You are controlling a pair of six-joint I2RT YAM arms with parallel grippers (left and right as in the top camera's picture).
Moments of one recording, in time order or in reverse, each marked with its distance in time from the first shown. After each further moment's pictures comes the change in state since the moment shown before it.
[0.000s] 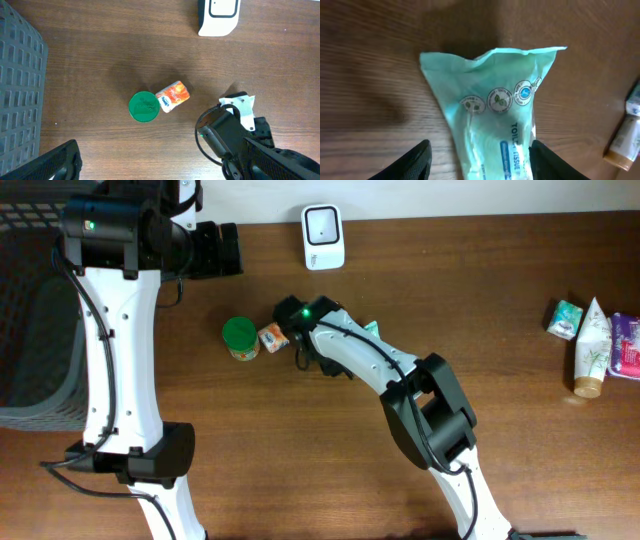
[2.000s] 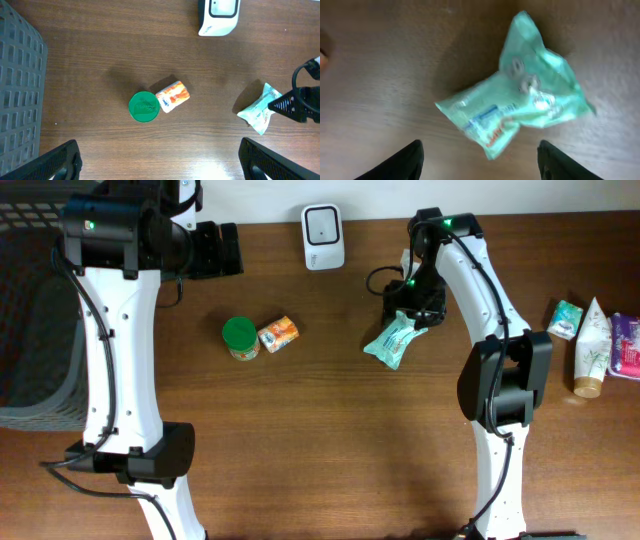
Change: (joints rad) left arm 0.000 0.000 0.000 0.000 0.000 0.000; right arm -0.510 0.048 0.357 -0.236 -0.855 -0.194
